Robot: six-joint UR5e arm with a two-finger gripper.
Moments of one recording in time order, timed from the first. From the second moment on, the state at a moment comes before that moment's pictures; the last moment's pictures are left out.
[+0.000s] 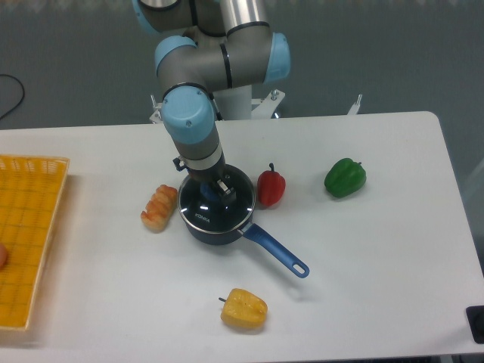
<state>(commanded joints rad) 2.28 -1.79 -1.83 -1.15 1.65 1.11</state>
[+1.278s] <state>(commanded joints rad) 2.29 -1.81 -1.66 -1.25 1.62 1.14</state>
